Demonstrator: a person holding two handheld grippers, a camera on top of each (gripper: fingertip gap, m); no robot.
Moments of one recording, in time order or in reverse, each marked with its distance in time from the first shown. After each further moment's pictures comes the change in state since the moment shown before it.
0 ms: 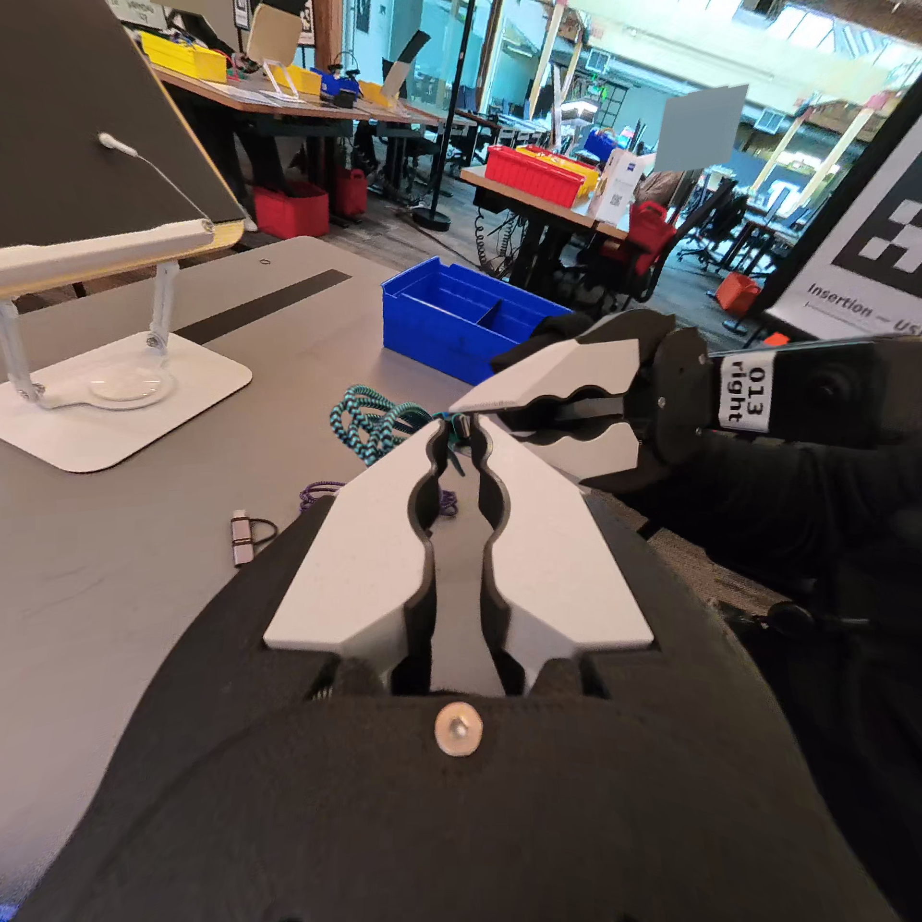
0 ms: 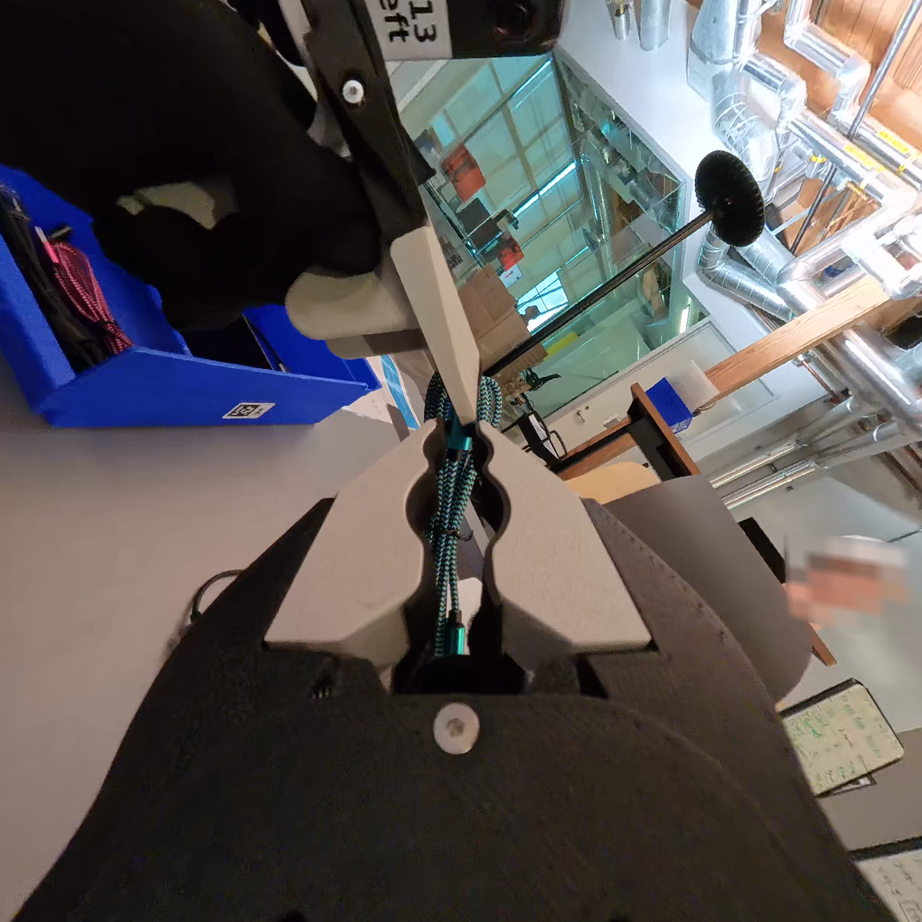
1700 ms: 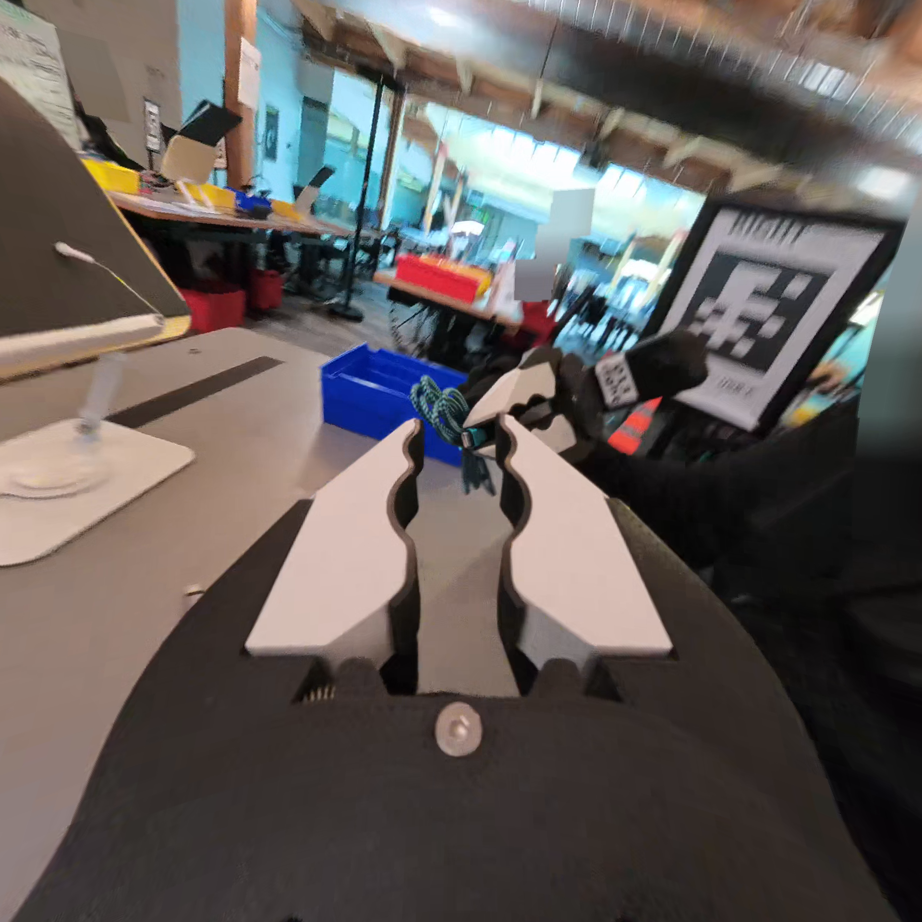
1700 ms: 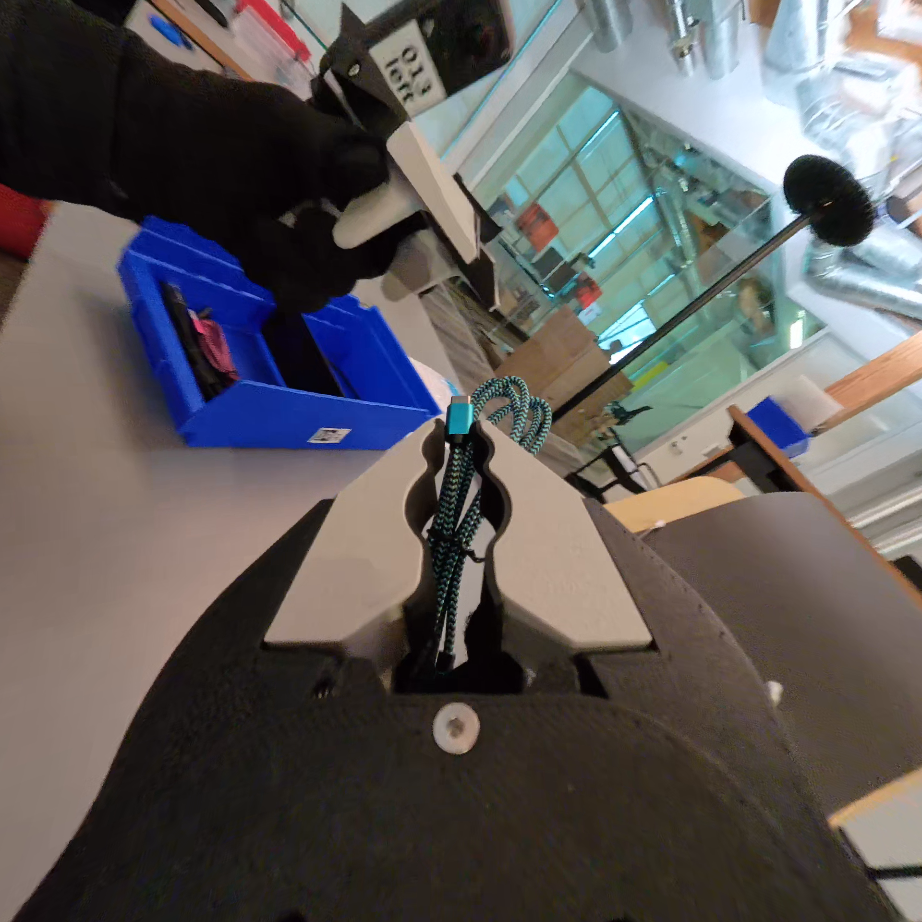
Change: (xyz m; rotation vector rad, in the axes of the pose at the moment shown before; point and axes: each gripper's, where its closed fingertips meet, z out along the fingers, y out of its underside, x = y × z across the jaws) left arm 0.006 -0.032 -0.047 0.185 0.207 -0.017; right arm 0.008 -0.004 -0.032 0.104 -0.164 0.136
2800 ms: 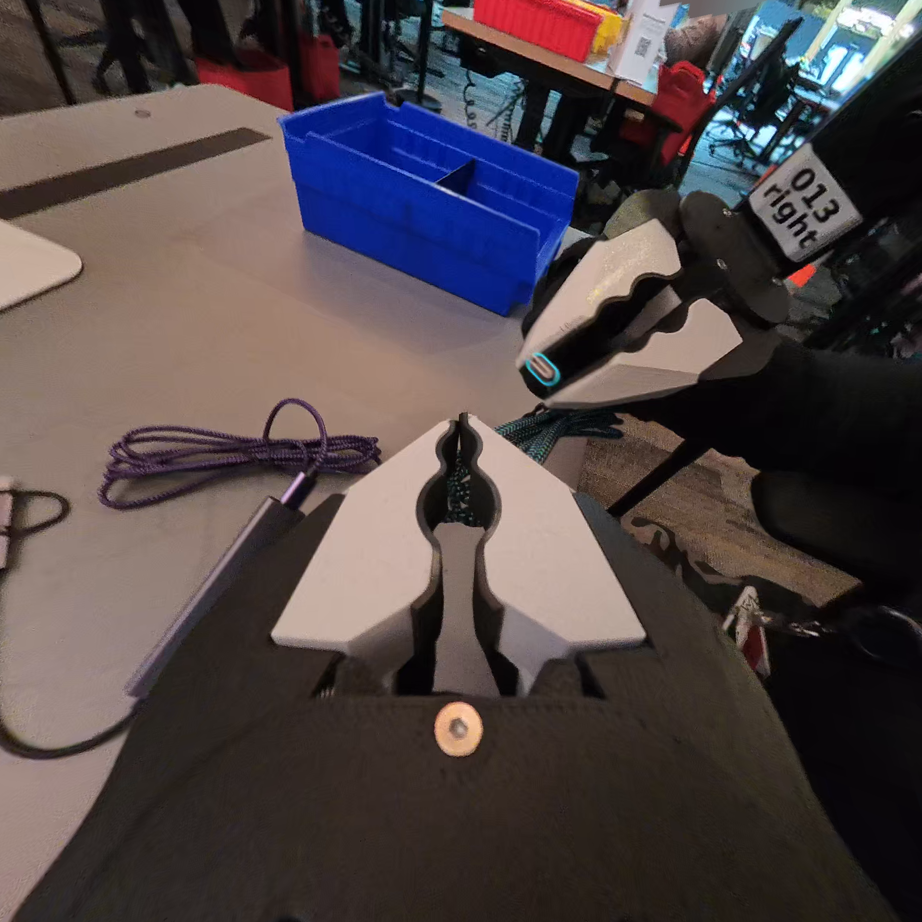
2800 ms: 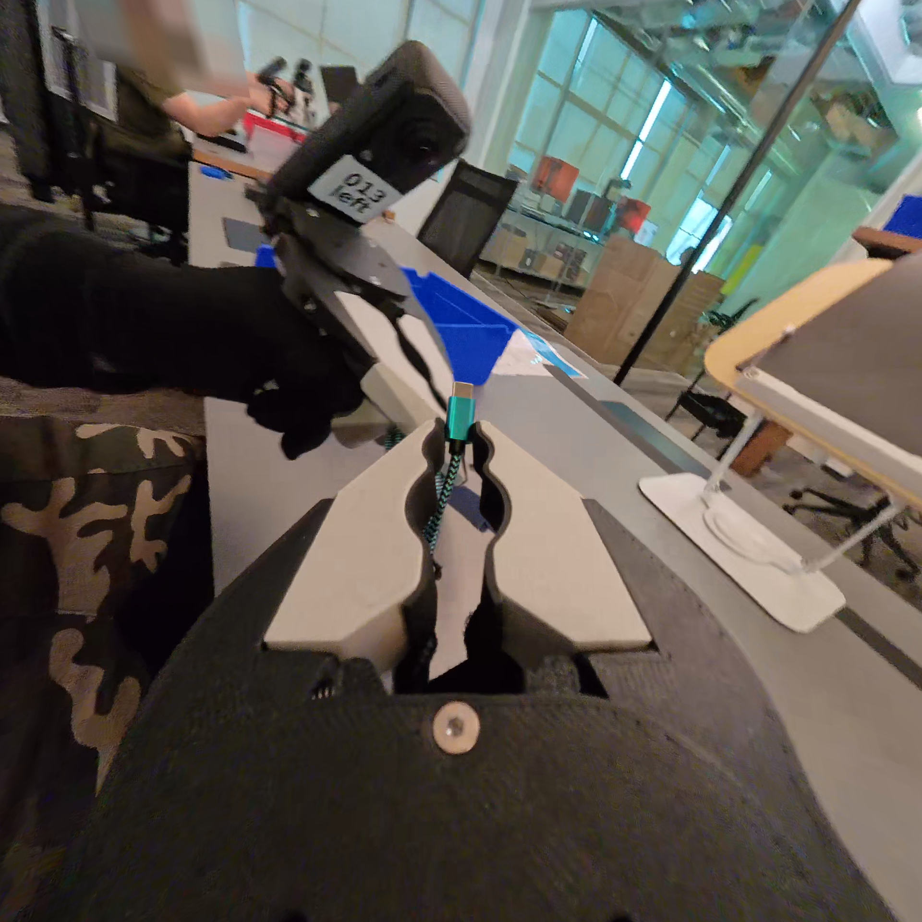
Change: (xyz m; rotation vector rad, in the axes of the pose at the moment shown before) left arm 0.018 0.172 0.138 -0.354 -0.211 0.021; right arm -0.061 0.065 -0.100 0.017 -0.041 0.449
